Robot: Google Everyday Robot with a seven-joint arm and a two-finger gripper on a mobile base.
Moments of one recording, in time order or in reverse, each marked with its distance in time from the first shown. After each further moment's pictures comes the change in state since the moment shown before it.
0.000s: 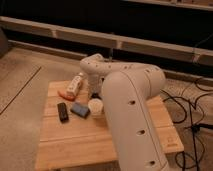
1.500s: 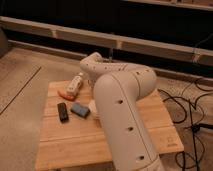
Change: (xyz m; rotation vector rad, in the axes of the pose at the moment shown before) arm -0.087 0.008 -0.012 0.058 -0.296 -0.321
